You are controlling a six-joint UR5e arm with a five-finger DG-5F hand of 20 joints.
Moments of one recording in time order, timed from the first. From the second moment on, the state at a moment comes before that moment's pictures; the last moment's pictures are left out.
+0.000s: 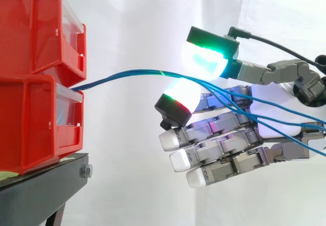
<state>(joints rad) 0.18 -2.21 -1.28 -2.87 -1.14 0.06</state>
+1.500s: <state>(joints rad) 0.17 -2.21 -1.28 -2.87 -1.13 0.09</state>
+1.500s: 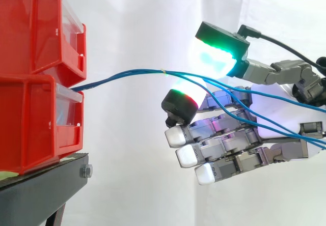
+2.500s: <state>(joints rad) 0.17 -2.21 -1.28 -2.87 -1.13 0.09</state>
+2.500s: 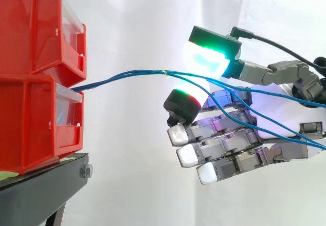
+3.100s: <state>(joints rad) 0.17 -2.21 -1.28 -2.87 -1.13 0.09</state>
